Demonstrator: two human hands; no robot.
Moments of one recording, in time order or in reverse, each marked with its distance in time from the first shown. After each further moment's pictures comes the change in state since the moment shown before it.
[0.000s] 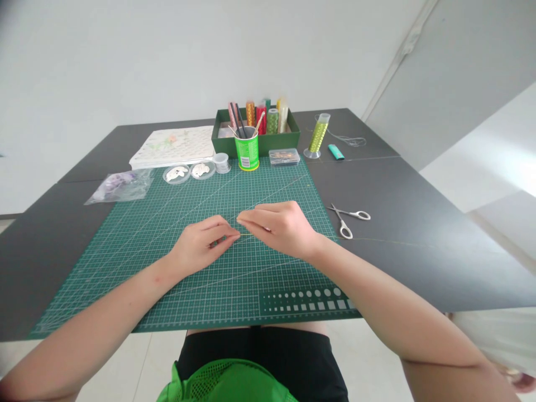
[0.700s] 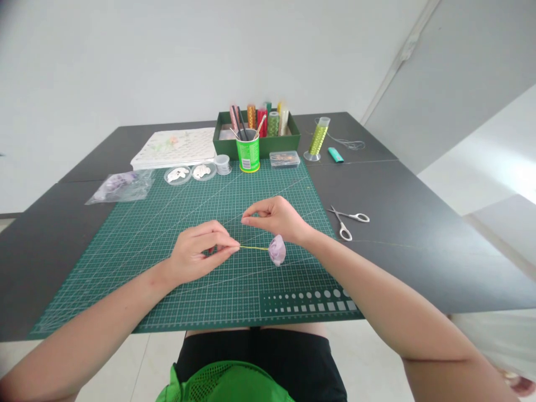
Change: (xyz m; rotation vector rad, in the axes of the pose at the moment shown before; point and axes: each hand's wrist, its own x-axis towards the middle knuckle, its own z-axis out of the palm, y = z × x) left_hand 0.002 0.012 -0.009 -0.275 0.155 0.123; right_hand 0.004 0.025 0.016 0.561 -0.288 0.697
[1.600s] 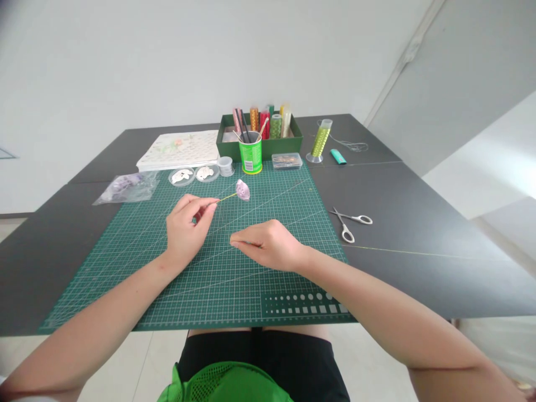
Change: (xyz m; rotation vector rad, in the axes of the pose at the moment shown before) left_hand 0.000 -0.028 -0.002 0.424 0.346 -0.377; right_hand -0.028 -0.013 0.026 -0.278 -0.042 -0.518
